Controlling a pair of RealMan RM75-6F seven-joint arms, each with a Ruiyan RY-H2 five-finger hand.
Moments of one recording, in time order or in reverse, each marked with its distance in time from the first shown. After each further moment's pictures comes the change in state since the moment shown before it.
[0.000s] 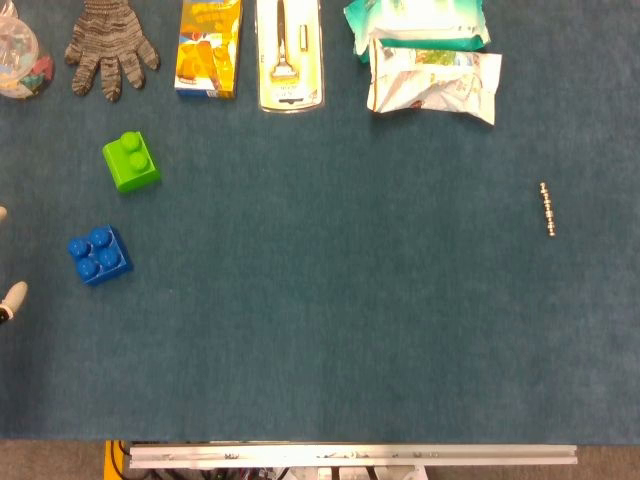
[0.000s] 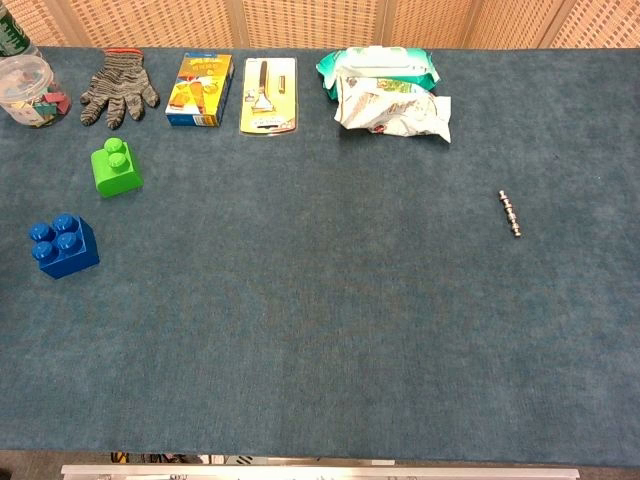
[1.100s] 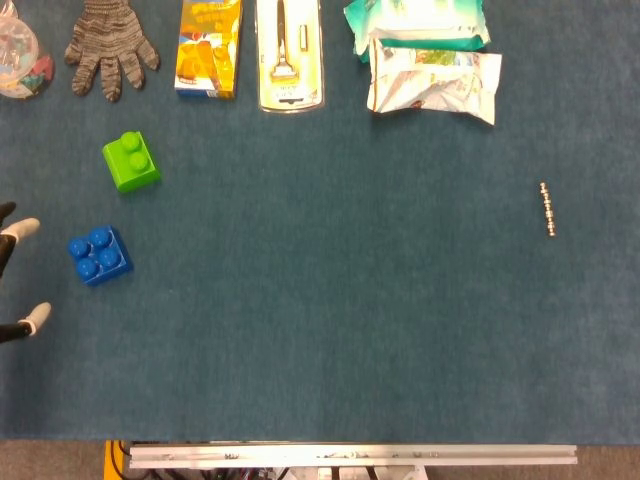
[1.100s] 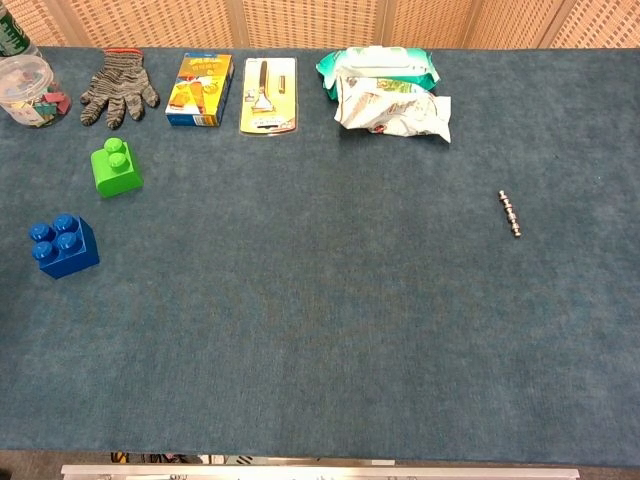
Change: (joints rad) left arm -0.052 0.045 0.038 -0.076 -0.070 -0.181 0.086; right arm -0.009 0.035 0.015 -0.012 -0.005 0.041 0.009
